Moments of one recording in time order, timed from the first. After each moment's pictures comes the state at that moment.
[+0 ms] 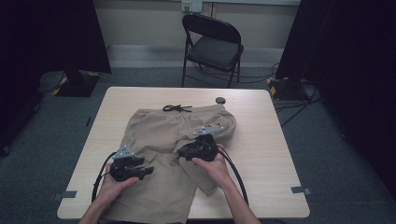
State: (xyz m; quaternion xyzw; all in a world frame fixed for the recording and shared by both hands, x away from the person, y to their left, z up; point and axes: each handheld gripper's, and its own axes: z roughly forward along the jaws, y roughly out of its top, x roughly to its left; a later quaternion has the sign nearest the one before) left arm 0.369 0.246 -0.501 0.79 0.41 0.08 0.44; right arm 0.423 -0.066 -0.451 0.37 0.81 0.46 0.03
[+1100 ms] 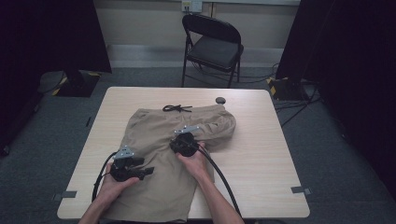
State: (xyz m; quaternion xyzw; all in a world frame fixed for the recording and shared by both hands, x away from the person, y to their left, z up) left arm 0.369 0.245 -0.501 0.80 0.40 0.09 0.44; right arm 0.459 -0.001 -0.496 0.40 0.81 0.41 0.10
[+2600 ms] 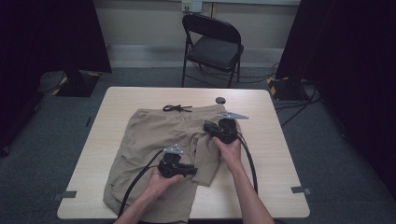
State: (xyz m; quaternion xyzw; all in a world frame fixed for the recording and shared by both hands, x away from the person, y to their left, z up) left arm 0.390 0.102 -0.497 0.82 0.33 -0.05 0.47; right arm 0.471 -0.126 -0.438 0.45 0.73 0.50 0.13
